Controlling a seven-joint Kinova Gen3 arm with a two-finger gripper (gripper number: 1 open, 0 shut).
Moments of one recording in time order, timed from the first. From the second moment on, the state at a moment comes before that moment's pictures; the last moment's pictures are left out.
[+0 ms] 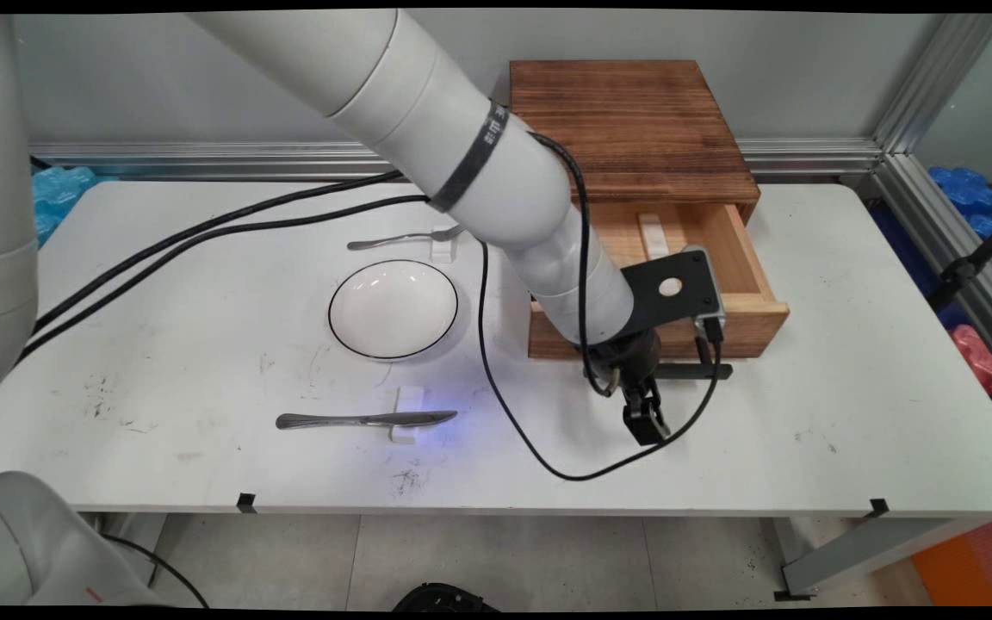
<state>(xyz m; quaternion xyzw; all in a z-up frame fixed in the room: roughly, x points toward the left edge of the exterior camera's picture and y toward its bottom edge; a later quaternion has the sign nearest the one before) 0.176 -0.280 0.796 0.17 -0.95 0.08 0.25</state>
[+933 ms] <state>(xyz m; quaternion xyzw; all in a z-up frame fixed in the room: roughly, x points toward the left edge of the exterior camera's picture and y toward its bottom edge) 0.166 -0.246 0.801 0.16 -0.95 0.07 0.25</state>
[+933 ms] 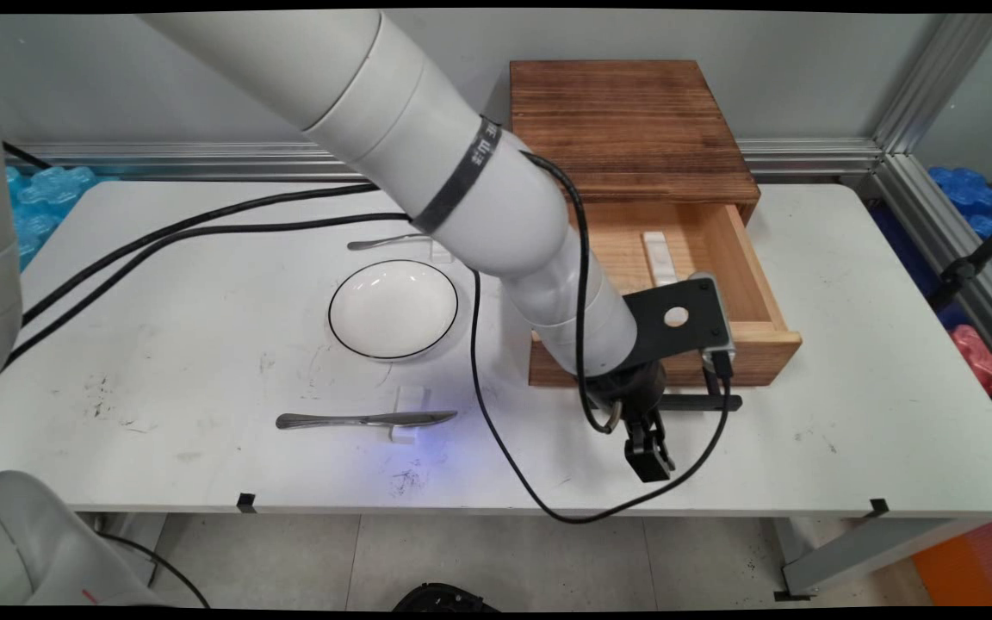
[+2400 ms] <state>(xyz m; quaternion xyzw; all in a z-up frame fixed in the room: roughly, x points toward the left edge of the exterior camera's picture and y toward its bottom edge) 0.156 -0.211 0.802 0.16 -0.95 0.05 0.25</state>
